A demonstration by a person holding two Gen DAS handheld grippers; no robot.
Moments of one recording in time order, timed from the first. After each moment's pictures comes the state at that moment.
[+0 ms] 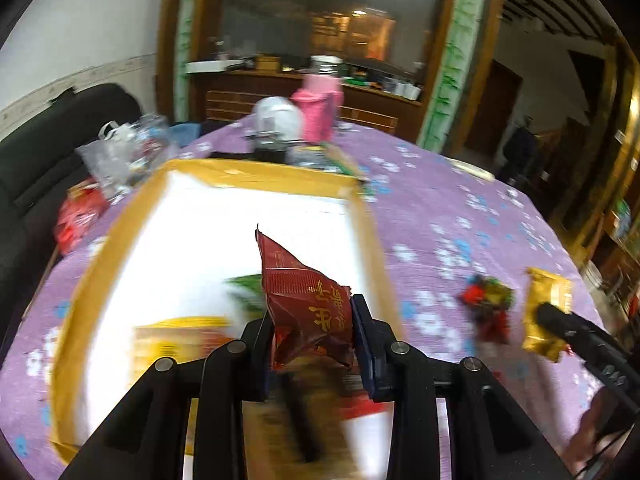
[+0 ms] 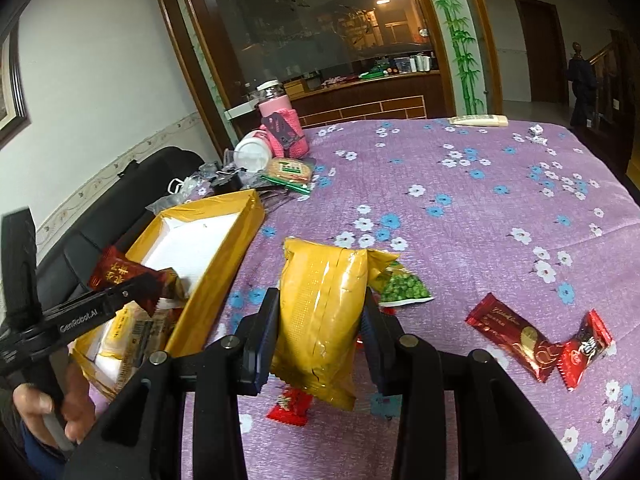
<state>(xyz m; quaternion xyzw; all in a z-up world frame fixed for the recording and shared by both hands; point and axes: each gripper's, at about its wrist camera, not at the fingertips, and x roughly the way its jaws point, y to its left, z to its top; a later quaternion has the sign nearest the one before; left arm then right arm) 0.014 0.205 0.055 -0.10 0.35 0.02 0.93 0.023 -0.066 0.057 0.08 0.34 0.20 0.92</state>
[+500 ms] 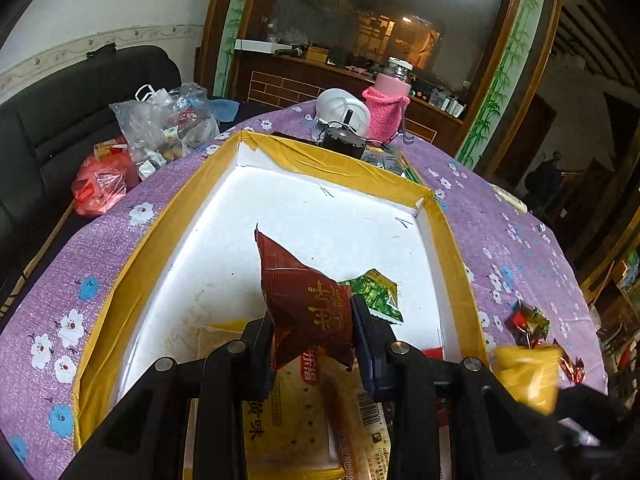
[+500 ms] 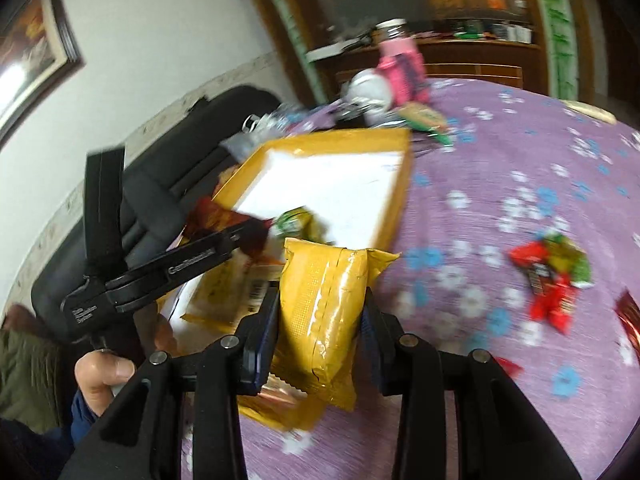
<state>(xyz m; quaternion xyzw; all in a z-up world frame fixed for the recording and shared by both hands) 0.017 0.261 0.031 -0.17 0.35 0.05 0.92 0.012 0.077 0.053 0.02 0.41 0.33 0.85</state>
